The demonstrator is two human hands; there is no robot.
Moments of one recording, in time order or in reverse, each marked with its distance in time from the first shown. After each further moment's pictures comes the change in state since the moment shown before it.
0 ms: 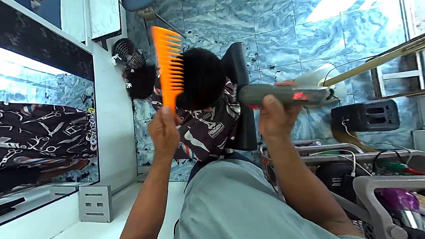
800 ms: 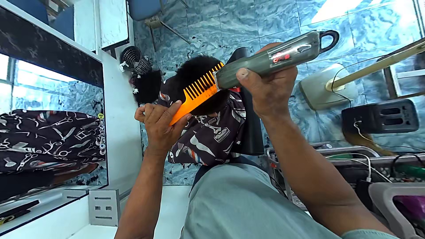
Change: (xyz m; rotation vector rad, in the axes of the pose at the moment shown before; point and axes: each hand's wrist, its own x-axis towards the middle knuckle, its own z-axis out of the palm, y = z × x) left_hand 0.042 -0.026 -0.021 0.346 0.056 0.551; right_hand 0.071 -0.003 0.072 -0.091 -0.125 -0.168
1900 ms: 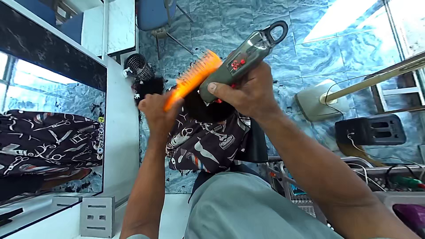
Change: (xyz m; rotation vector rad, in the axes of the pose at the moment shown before) left_hand 0.021 -0.061 0.005 -0.091 -0.046 -0.300; right_hand 0.027 -0.011 0.060 -0.222 -0.288 0.031
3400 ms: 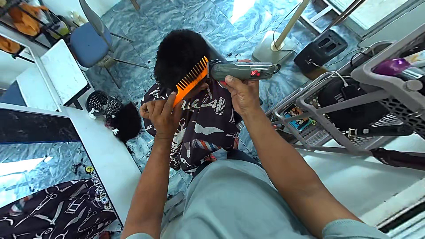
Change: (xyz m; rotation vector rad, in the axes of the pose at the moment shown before) left_hand -0.065 -0.046 0.041 -0.080 0.170 0.584; right_hand -0.185 0.028 0.047 0.448 0.792 0.080
